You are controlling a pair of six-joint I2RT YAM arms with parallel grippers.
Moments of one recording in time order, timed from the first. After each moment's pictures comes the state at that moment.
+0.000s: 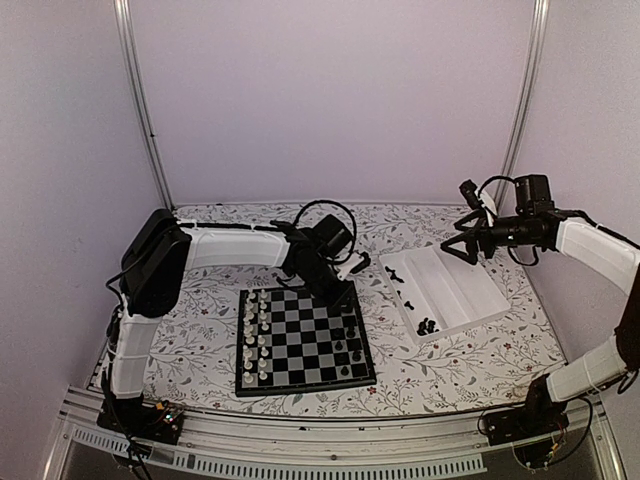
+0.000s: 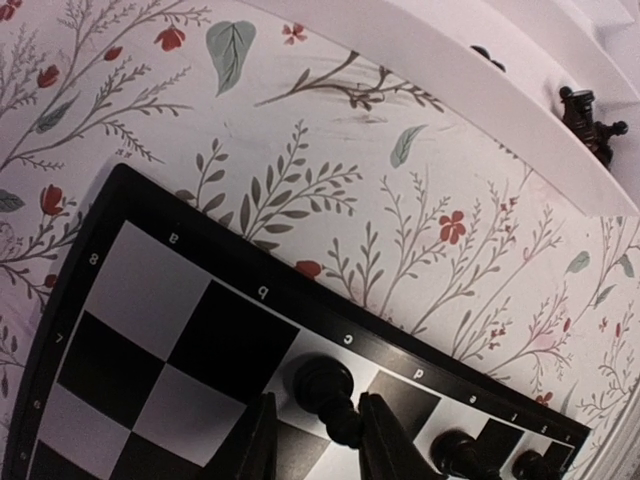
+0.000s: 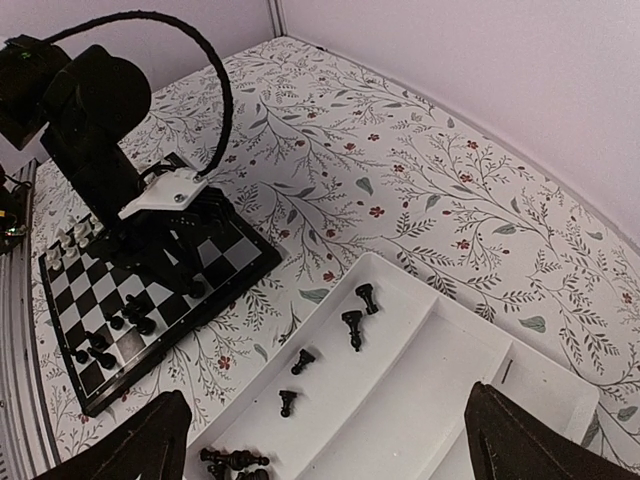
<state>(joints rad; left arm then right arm) -0.89 2.22 1.71 -0.59 0.19 -0.08 0.09 1.35 1.00 -0.36 -0.77 -0.45</state>
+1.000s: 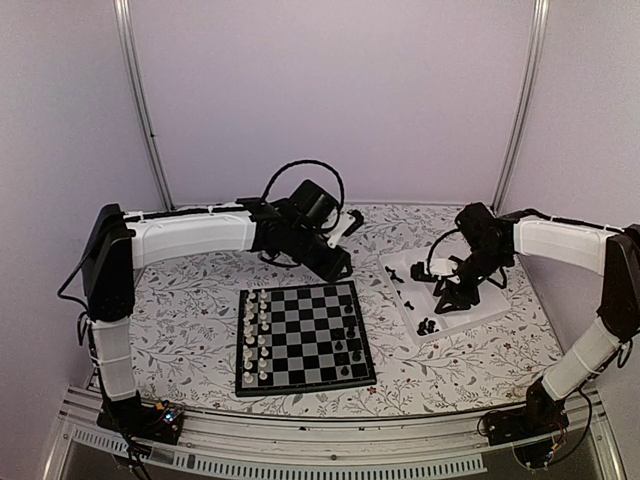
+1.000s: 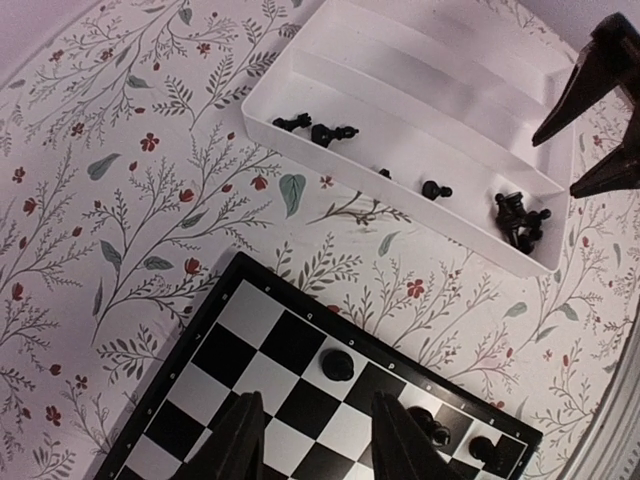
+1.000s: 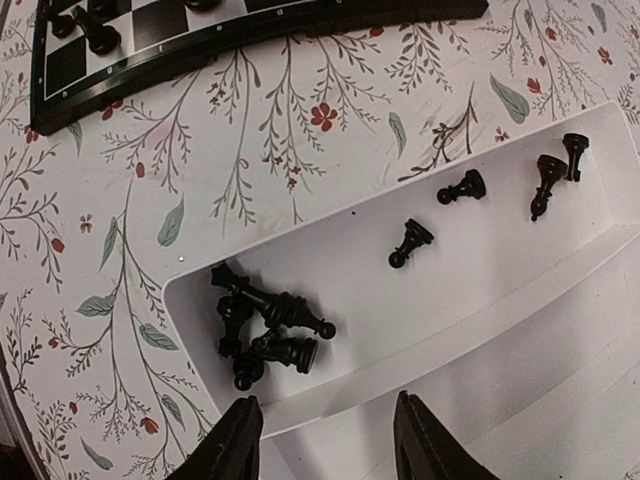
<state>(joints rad) -0.89 1.98 1.64 -0.51 0.07 -0.08 0.36 1.56 1.06 -0.80 -0.36 -1.02</state>
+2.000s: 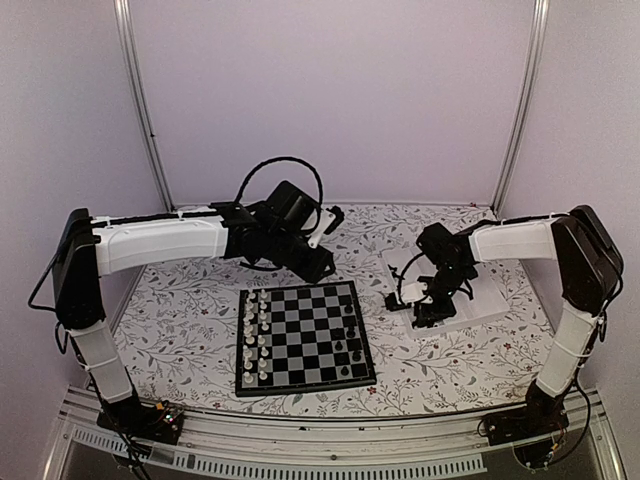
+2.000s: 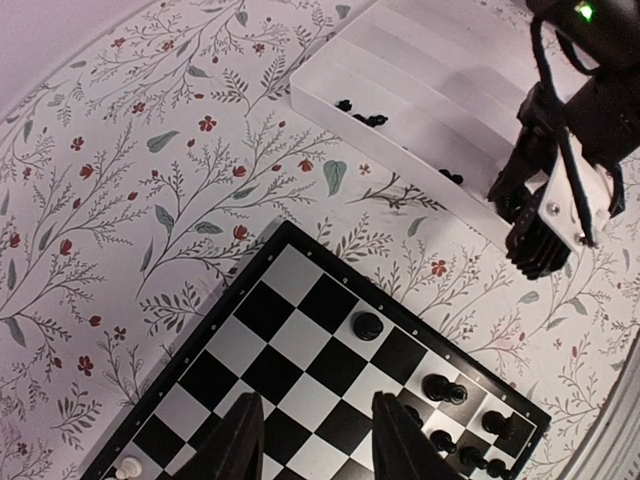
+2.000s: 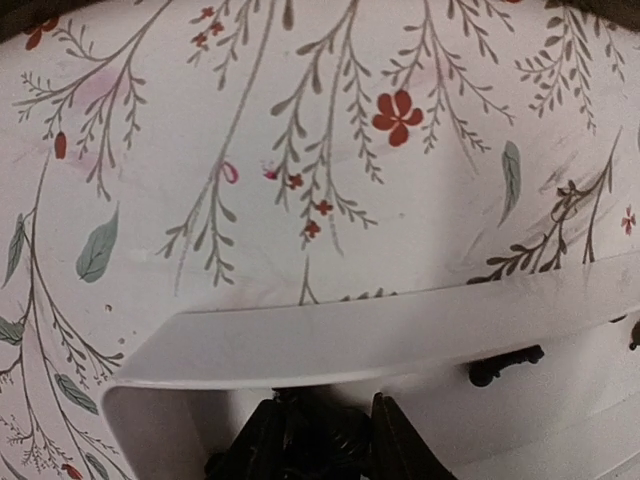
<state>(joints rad) -0.89 1.81 1.45 -0.46 -0.03 -0.12 0.52 1.82 1.11 -0.71 -0.21 -1.17</state>
